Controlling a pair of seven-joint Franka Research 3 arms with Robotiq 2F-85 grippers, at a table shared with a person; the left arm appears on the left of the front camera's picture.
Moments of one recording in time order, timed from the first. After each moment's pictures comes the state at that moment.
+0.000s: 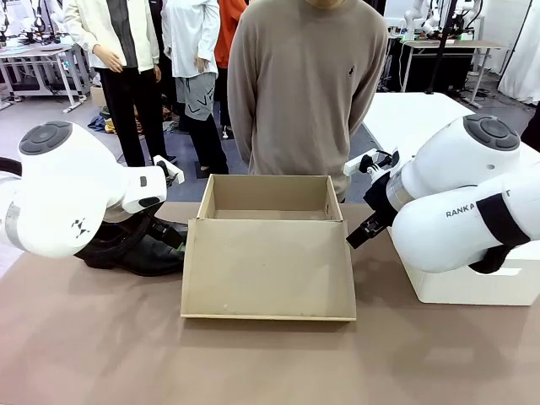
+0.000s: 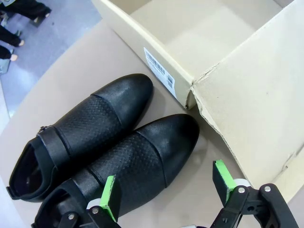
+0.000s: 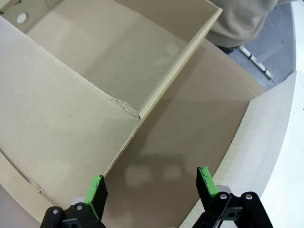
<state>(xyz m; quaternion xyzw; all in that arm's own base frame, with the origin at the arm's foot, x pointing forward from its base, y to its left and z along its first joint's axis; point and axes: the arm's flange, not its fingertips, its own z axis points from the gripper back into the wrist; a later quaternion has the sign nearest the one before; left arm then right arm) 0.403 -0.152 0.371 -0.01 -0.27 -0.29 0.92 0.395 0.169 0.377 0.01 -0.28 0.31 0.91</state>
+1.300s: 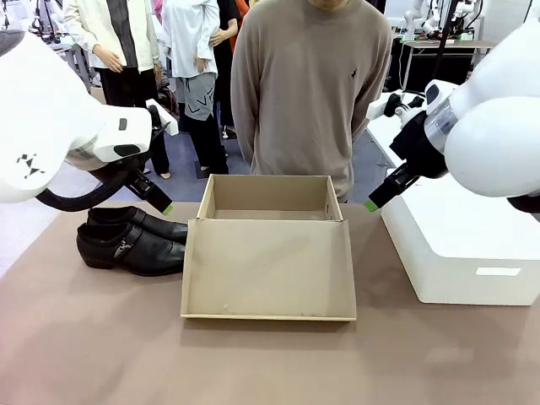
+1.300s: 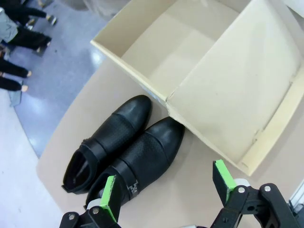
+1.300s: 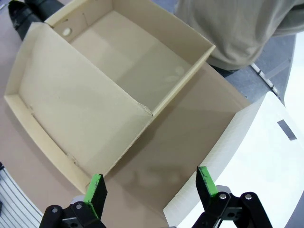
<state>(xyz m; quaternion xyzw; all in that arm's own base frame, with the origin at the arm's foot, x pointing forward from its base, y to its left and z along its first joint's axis) 0.363 -0.160 0.494 0.01 -0.29 -0.38 0.88 0.362 0.150 0.496 0.05 -0.28 0.36 0.89</state>
